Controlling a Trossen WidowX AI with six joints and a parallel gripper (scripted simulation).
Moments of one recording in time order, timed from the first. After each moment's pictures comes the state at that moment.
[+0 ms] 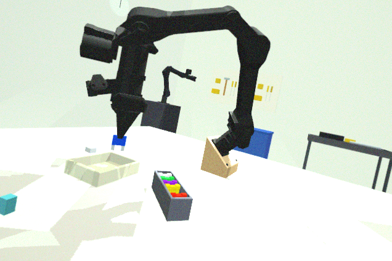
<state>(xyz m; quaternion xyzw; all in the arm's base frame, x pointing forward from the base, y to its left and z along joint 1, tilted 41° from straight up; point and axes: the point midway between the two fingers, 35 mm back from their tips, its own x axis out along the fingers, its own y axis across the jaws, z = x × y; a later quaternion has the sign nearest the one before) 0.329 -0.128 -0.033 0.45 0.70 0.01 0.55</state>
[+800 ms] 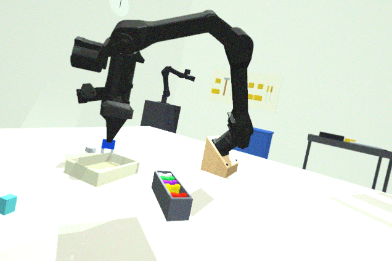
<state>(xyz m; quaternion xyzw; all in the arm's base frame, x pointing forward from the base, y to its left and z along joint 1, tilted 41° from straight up) 0.318 -0.149 -0.078 0.45 0.70 0.02 0.56</state>
